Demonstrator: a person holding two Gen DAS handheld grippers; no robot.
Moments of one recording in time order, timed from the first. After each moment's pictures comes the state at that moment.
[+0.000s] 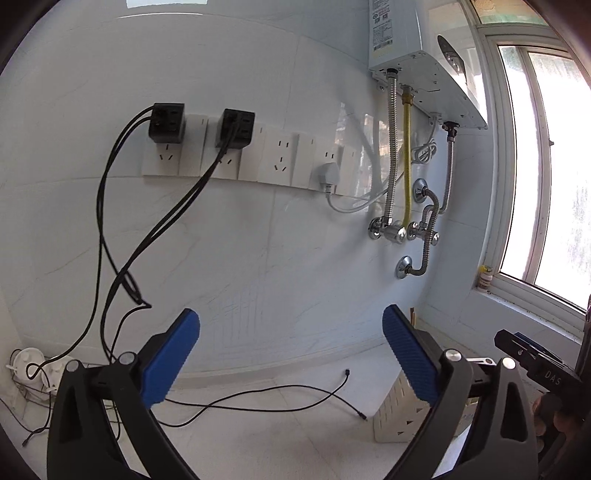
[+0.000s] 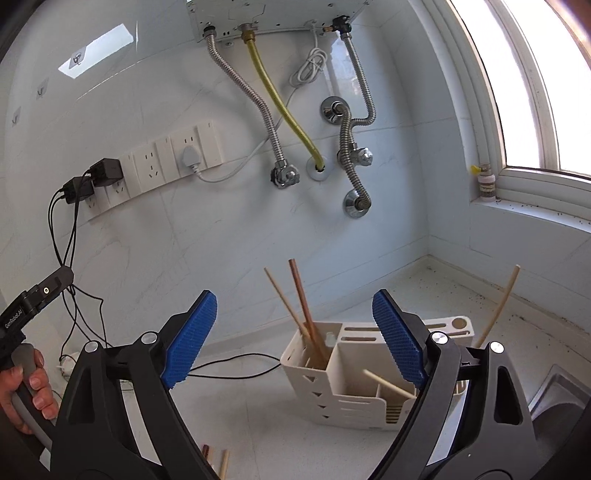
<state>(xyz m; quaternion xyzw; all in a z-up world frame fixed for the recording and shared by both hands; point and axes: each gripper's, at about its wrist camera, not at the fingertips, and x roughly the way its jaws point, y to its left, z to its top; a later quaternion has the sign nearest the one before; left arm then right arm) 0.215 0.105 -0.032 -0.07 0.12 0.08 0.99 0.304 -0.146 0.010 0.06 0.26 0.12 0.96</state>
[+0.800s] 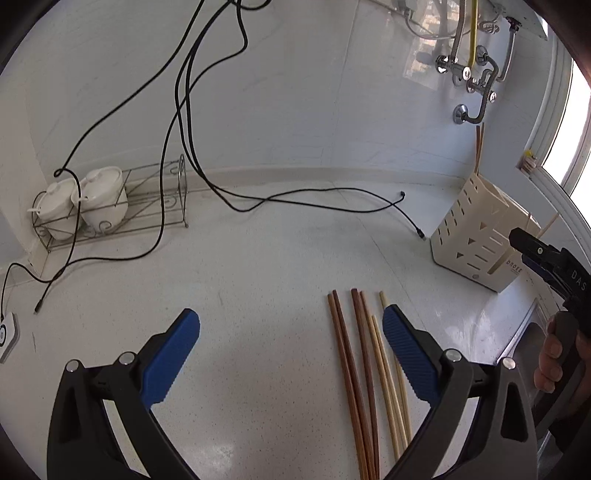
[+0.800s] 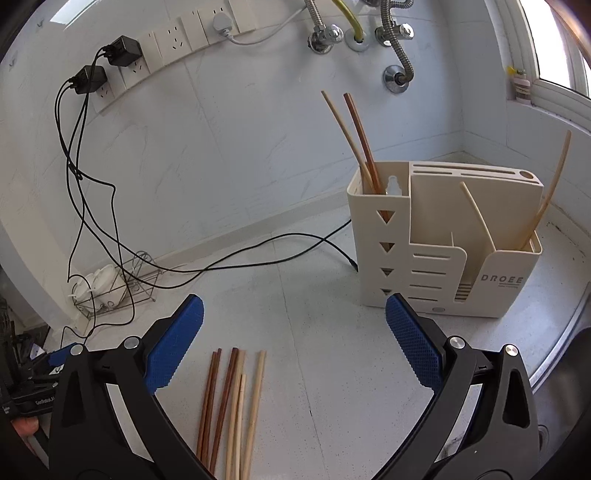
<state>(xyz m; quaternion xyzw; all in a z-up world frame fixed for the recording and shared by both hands) 0.145 0.148 -0.182 -0.13 0.41 0.11 0.90 0.267 -0.095 -0.085 0.04 0.43 0.14 0.89</state>
